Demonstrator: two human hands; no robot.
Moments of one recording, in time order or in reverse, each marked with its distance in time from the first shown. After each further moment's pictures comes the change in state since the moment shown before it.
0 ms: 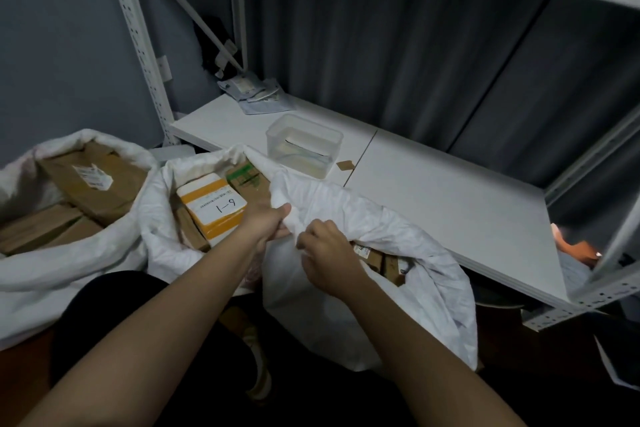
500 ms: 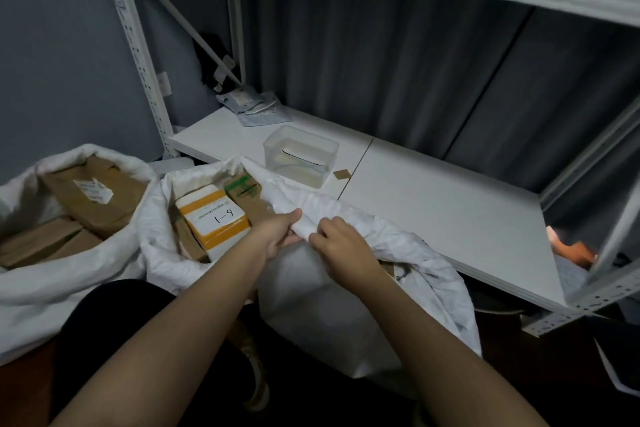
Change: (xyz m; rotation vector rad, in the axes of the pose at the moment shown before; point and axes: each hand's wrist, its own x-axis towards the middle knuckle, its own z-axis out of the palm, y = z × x) left_hand -0.018 0.008 0.030 -0.195 -0.101 -0.066; right_hand 0.001 0.020 -0.036 -0.202 0.038 -0.129
